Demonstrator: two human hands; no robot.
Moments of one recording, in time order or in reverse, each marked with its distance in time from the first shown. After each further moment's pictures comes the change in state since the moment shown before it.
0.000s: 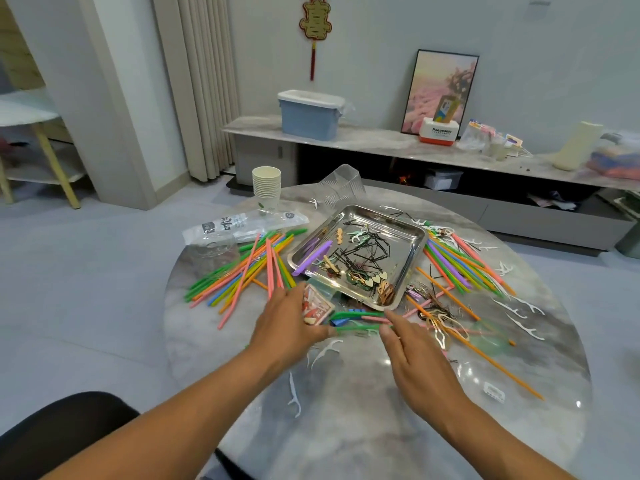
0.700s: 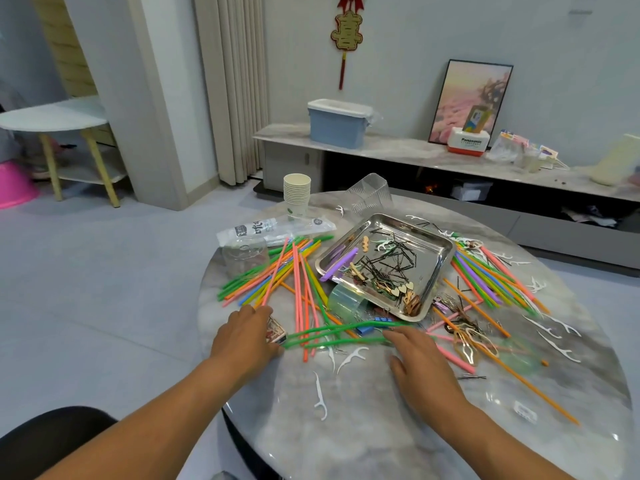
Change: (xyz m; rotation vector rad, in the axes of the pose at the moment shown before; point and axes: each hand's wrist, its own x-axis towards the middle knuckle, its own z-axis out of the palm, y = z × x) left_hand -0.014 -0.087 -0.045 0.393 -0.038 -0.183; right_hand 0.027 0.011 0.039 -0.332 0.001 -0.275
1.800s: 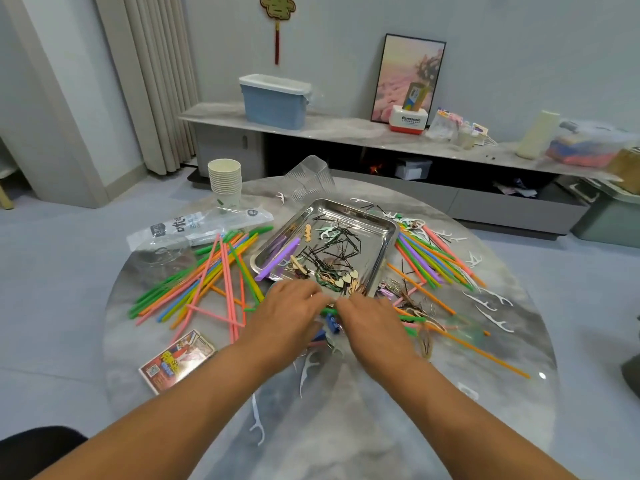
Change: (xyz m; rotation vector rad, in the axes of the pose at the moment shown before) left_hand 0.039 0.134 0.023 -0.001 0.314 0.867; right_hand 0.044 0.007 -0.033 -0.332 -0.002 -0.115
